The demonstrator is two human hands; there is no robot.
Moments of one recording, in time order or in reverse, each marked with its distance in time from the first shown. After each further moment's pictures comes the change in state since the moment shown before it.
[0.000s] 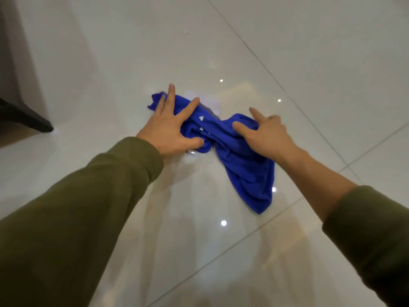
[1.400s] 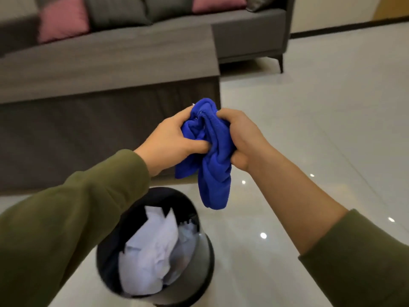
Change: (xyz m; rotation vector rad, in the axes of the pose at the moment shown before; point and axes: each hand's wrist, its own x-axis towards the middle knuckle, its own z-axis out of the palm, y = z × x) left_hand -0.328 0.020 -0.302 -0.566 0.580 -0.136; right_hand -0.282 -0.356 -0.056 1.150 -0.785 -0.445
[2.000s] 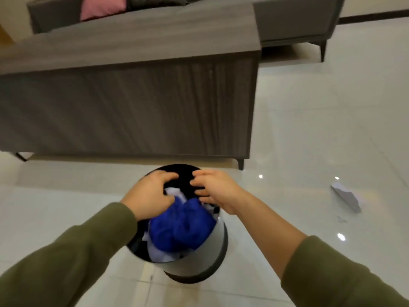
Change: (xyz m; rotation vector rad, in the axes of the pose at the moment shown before) left_hand -0.098 -0.115 -0.003 0.652 0.009 -0.403; right_hand -0.015 0.131 0.022 -0.477 -0.144 0.291
